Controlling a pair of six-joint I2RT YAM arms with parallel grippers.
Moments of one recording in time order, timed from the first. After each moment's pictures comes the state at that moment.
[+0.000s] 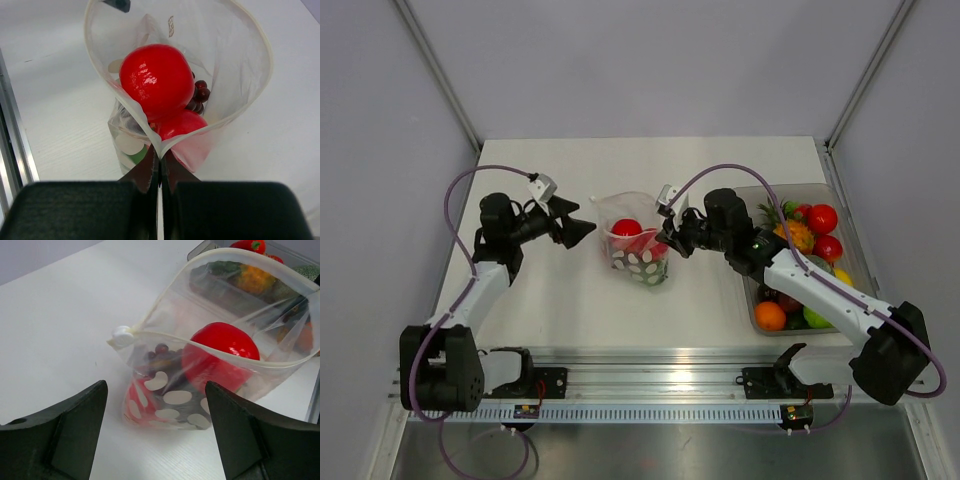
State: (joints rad) left arm -0.06 1.15 0.68 0.26 0.88 0.00; right arm 0.69 1.28 1.01 -0.15 -0.37 -0.27
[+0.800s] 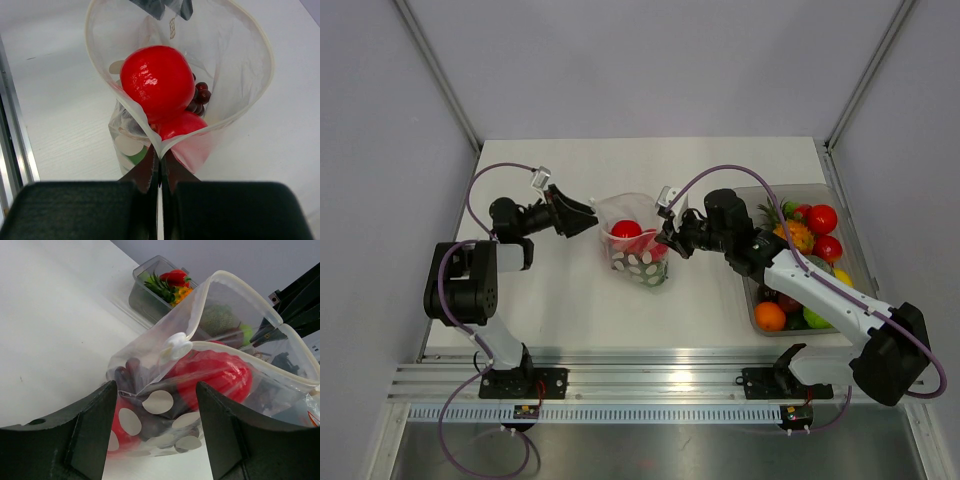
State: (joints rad) left arm 0.02 1.71 0.68 1.22 1.21 -0.76; right arm 0.69 1.27 1.00 -0.15 -0.39 -0.29
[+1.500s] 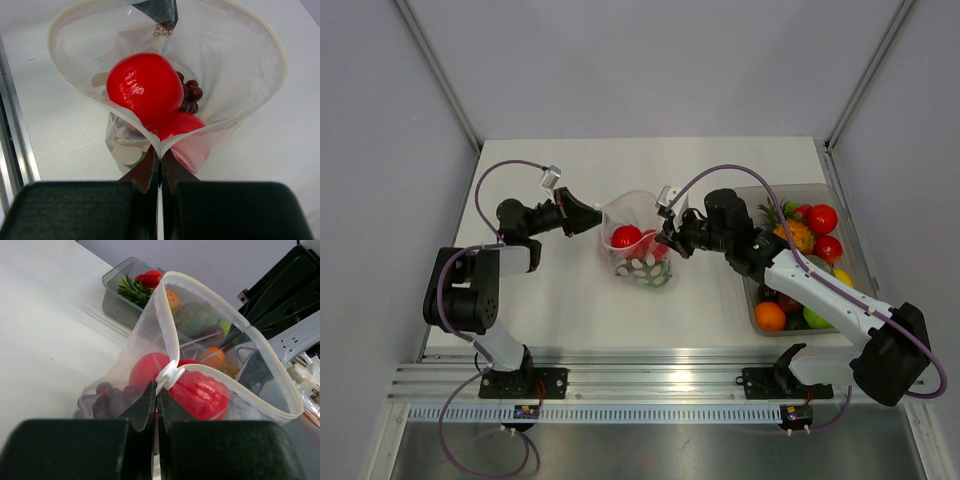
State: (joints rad) left arm -0.06 1.66 0.67 1.28 1.21 -0.82; right arm 0.69 1.27 1.00 -0.15 -0.39 -0.28
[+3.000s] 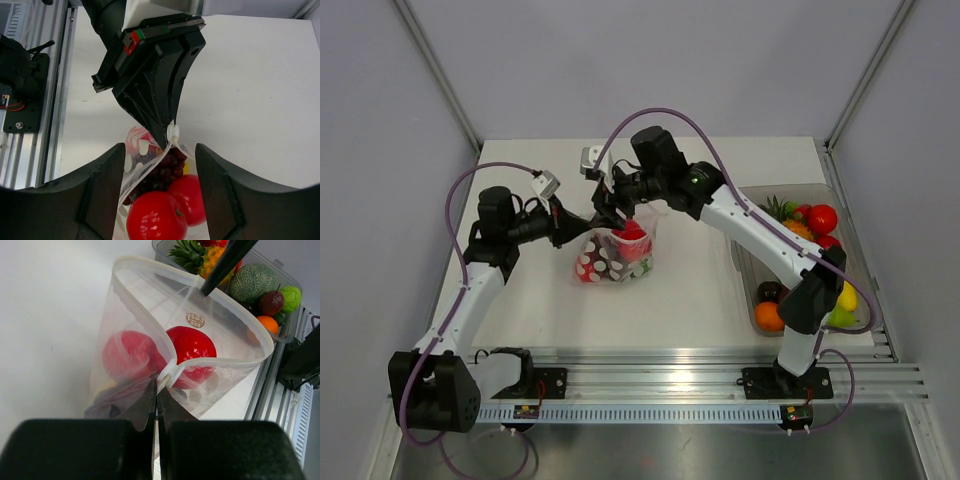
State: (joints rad) left arm -0.07 1.11 0.81 -0.06 0.97 -0.04; right arm 0.81 1.80 1.89 -0.58 -0.61 -0.43
